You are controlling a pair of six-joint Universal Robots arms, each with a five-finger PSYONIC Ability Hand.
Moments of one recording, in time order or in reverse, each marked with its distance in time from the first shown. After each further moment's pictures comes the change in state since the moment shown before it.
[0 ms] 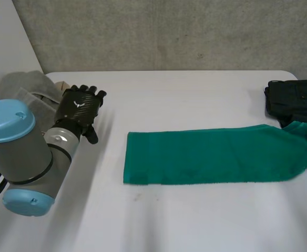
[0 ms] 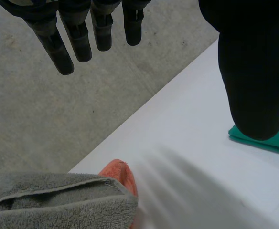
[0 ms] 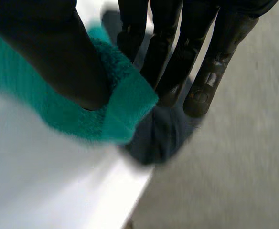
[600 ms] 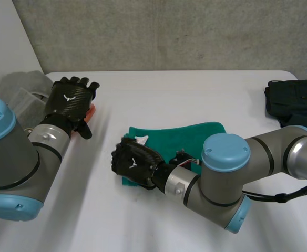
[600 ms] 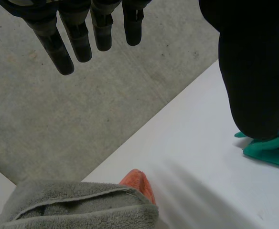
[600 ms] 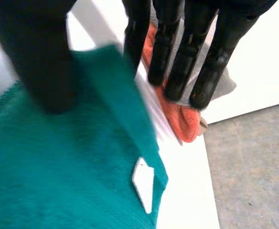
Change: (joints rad) left arm 0.015 0.107 -0.054 0.001 -0.001 -0.003; right arm 1.091 0.257 -0.158 -0.231 -0.011 -0.024; left_hand 0.000 0.000 0.000 0.000 0.000; right_hand -0.506 -0.571 -0.546 -0.546 -0.516
